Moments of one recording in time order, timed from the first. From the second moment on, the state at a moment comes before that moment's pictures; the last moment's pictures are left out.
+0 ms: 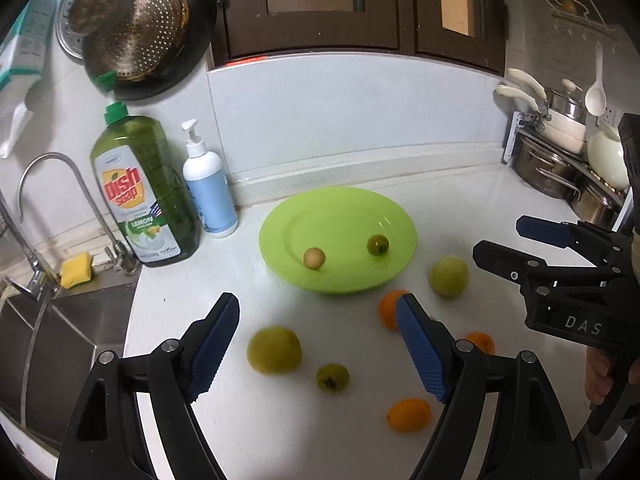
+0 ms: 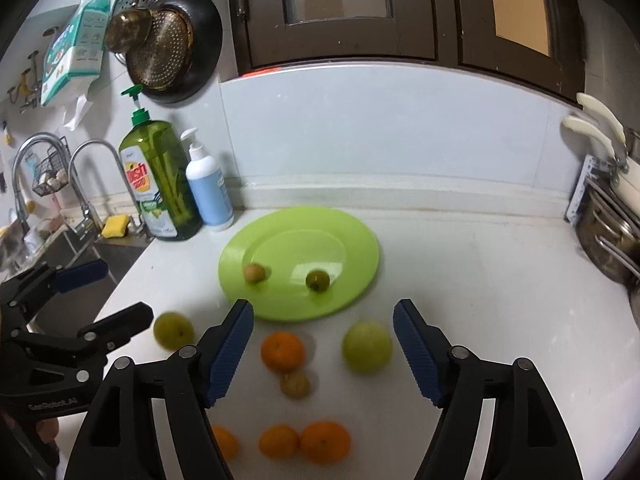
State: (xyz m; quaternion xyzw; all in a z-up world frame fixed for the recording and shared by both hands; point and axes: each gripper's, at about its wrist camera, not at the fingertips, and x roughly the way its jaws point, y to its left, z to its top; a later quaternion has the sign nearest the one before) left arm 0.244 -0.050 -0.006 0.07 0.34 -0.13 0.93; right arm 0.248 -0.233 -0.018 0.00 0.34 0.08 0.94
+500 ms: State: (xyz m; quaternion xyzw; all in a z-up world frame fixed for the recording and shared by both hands) left arm 0.188 -0.066 -0.048 0.05 0.37 -0.13 0.92; right arm 0.203 -0.244 -0.053 -0.04 0.38 0.10 0.92
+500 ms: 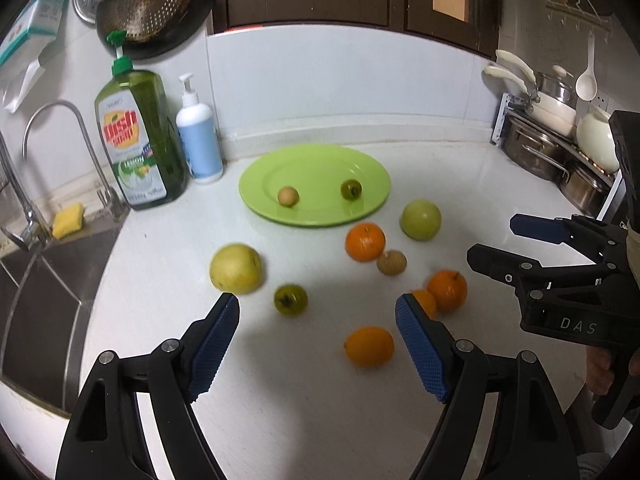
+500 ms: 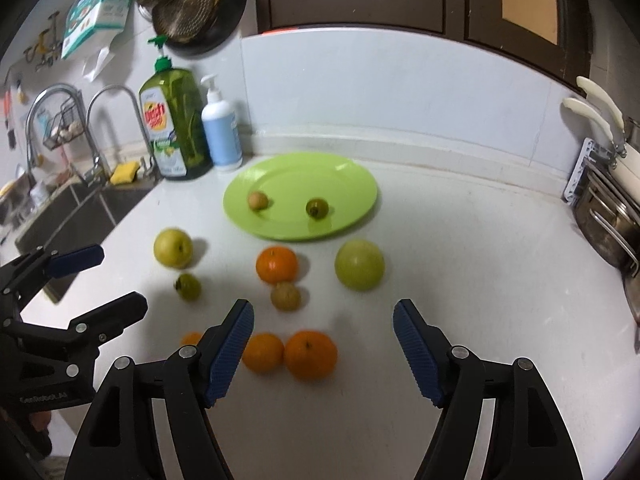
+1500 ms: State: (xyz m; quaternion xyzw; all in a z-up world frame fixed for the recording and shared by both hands) left arm 0.194 -0.102 -0.105 0.04 0.43 -0.14 0.89; right arm 0.223 -0.246 -0.111 -0.06 0.46 0.18 0.87
